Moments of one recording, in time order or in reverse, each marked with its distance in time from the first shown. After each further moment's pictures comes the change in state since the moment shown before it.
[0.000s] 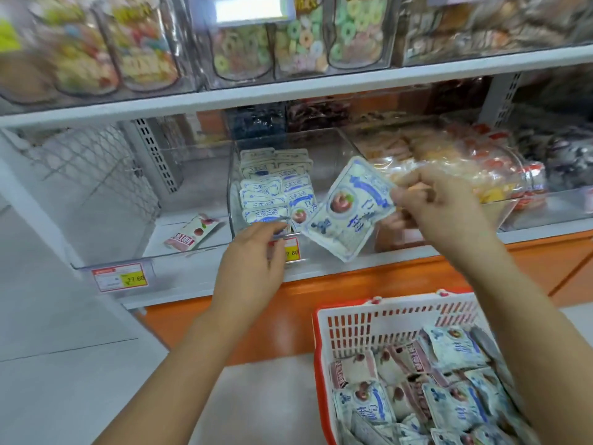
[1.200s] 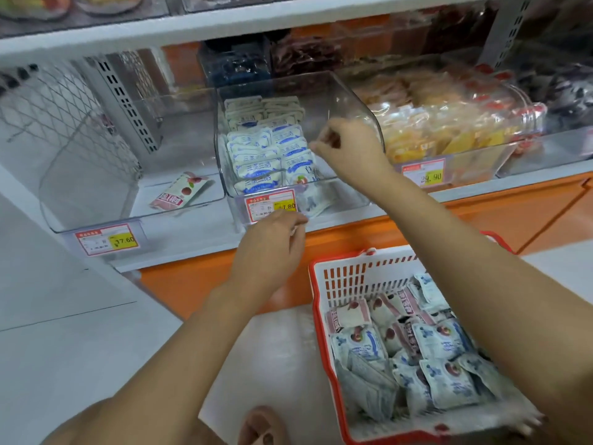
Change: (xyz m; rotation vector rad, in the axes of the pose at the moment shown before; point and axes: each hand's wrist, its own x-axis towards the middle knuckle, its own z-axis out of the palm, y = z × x) left_hand -0.021 -0.006 0.027 0.042 -0.227 0.113; right_hand 0.062 0.025 0.089 -0.484 -0.035 -0.280
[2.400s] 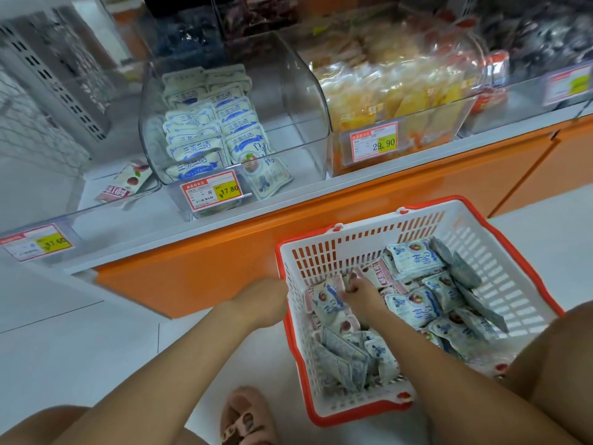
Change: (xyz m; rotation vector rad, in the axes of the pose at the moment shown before) left_hand -0.043 0.001 0.100 0.130 -0.924 -0.132; right_hand -0.233 0.193 0.100 0.165 -0.472 0.898
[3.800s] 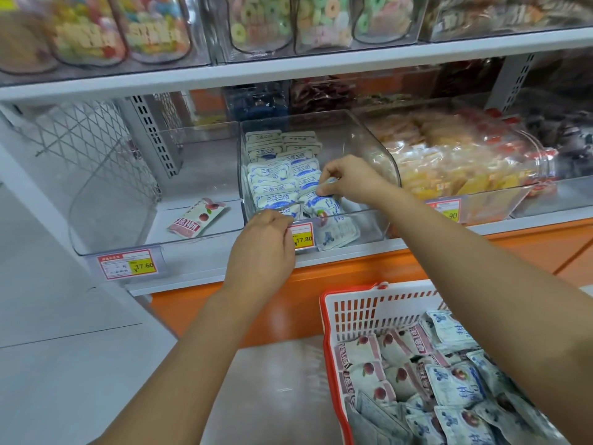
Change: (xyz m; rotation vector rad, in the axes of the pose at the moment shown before) left_hand -0.062 -0.033 -0.128 -0.109 0.992 -0.043; right_hand -0.014 -0.323 -0.106 -0.261 0.112 -0.760
